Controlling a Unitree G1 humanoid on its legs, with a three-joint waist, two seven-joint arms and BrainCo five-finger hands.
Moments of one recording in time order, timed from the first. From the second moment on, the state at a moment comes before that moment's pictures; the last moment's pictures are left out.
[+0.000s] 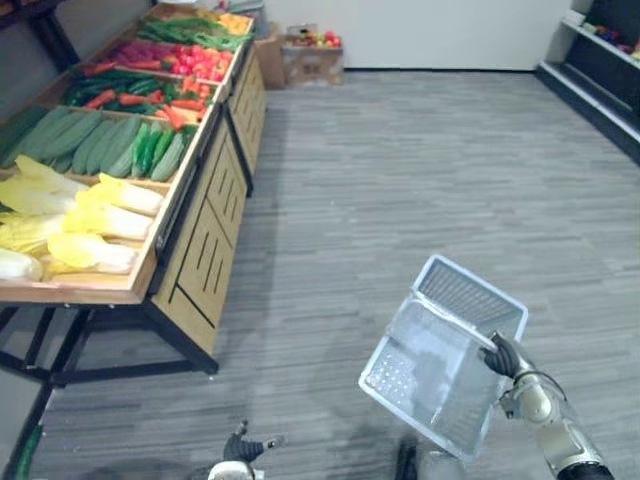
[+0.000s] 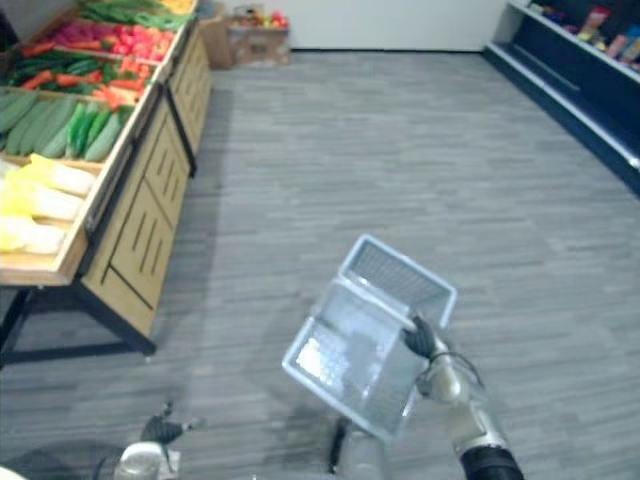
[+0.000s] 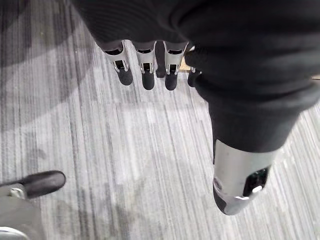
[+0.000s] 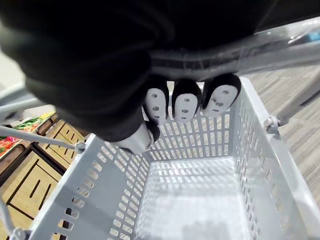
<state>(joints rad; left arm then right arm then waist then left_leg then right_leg) 0.07 0.17 0.16 0.97 0.17 -0.06 0.12 0.02 -0.37 0.01 0.41 -0.59 -0.10 -0.04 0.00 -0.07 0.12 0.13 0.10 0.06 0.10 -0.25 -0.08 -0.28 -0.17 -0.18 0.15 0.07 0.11</state>
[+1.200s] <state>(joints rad) 0.14 0.17 0.14 0.98 0.13 -0.04 0.10 0.00 -0.33 0.10 0.42 -0.60 -0.08 -0.01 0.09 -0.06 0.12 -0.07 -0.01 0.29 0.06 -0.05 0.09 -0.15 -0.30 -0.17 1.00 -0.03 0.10</state>
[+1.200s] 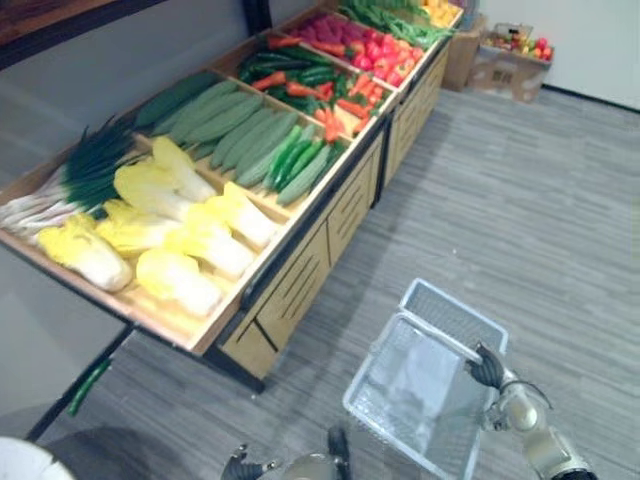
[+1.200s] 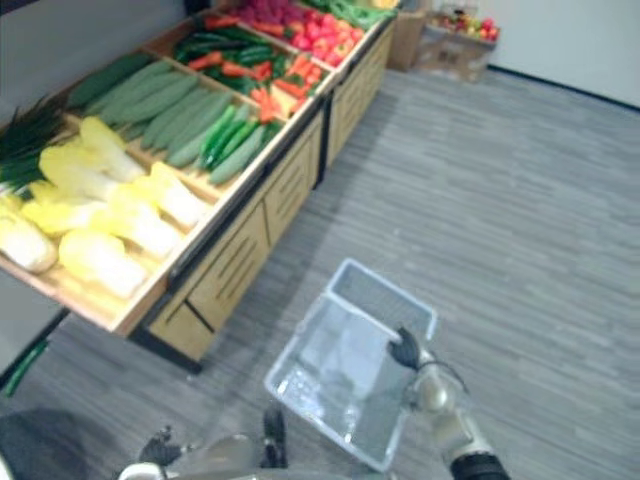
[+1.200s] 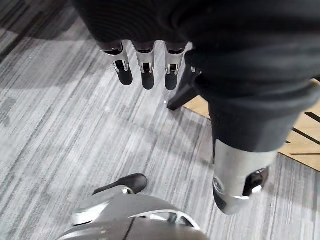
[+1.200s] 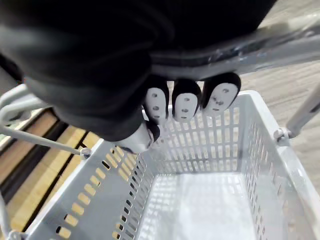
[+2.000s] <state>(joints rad) 0.10 0.10 0.16 1.00 0.08 -0.04 0.11 -0.02 -0.39 0.07 0.54 -0.63 -0.05 0.00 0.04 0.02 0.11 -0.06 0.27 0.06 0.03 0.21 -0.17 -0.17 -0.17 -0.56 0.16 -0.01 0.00</state>
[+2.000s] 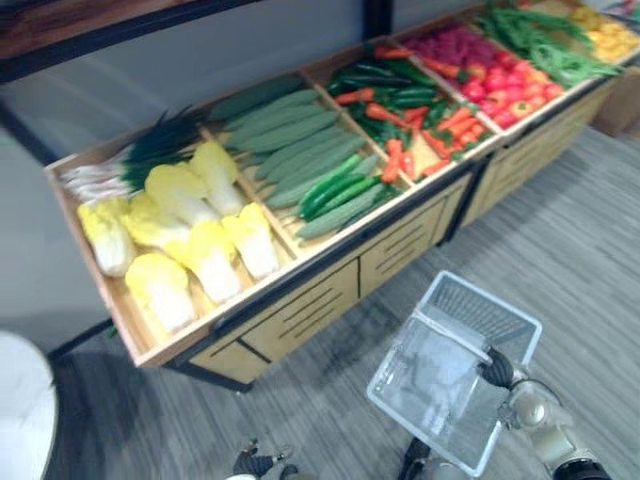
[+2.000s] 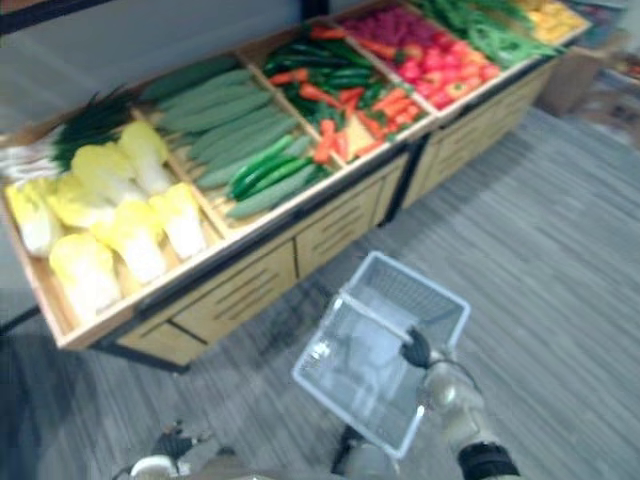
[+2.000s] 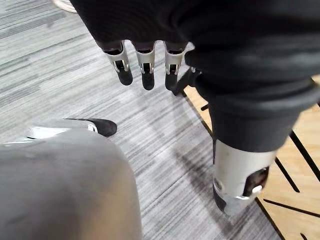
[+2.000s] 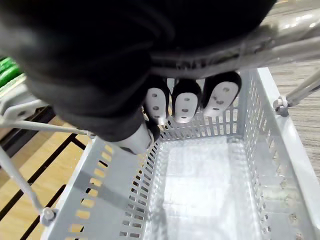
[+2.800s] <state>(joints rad) 0.08 0.13 0.11 1.11 0.33 -0.01 0.07 0.03 -0.34 0.02 0.59 -0.58 -0.06 0.00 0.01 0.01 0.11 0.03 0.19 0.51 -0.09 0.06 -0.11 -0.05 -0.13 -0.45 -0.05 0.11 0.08</state>
